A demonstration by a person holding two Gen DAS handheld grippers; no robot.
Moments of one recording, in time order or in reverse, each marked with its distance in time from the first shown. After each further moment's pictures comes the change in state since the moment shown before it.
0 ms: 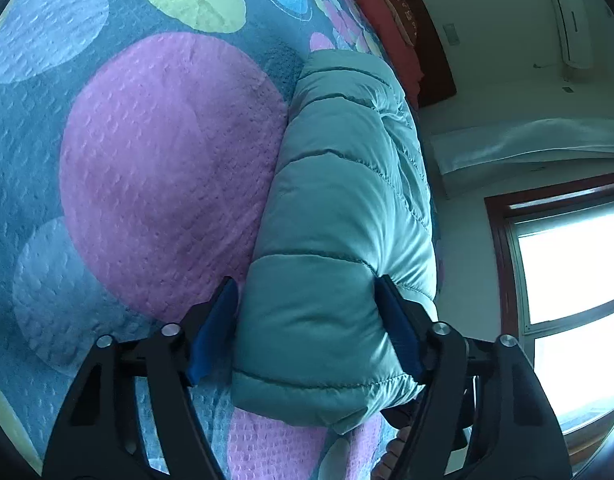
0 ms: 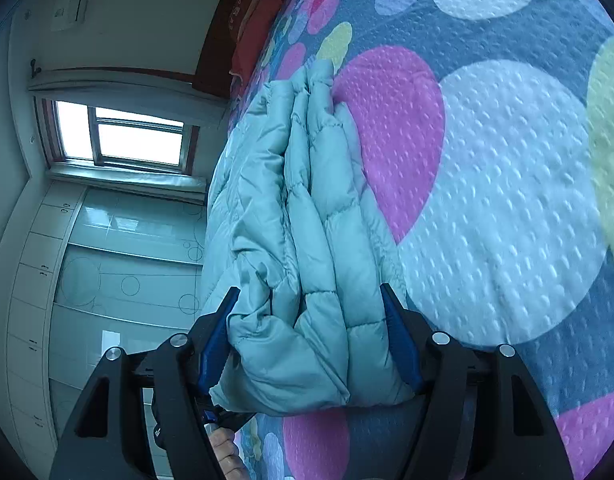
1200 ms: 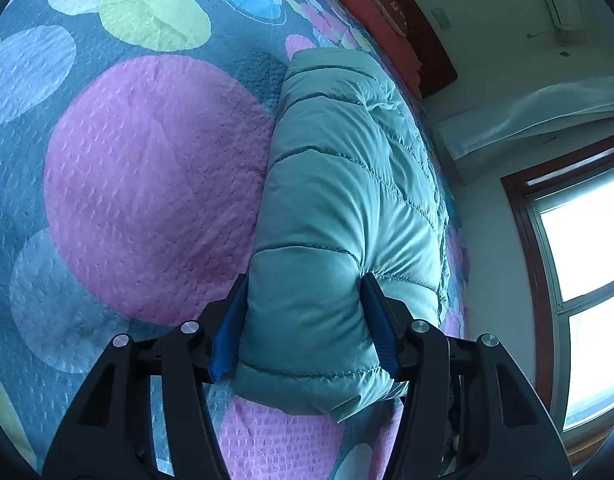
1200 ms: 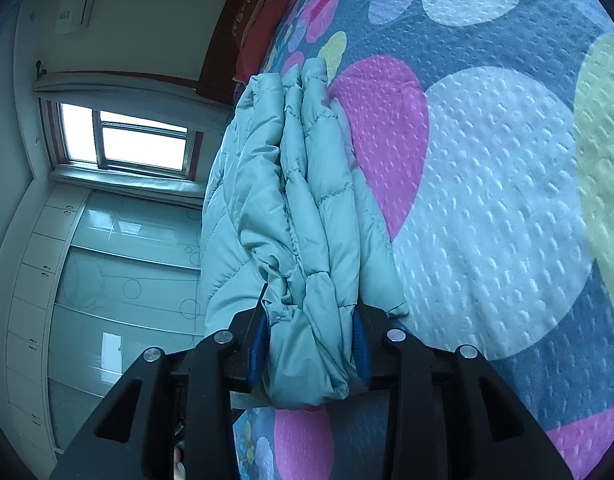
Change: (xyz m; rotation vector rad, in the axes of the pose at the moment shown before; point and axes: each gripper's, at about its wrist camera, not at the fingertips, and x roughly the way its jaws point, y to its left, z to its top) left arm 0.006 -0.030 -0.010 0.131 -0.039 0.119; right arm -0.010 -0.016 -0.007 -0.009 -0.036 0.002
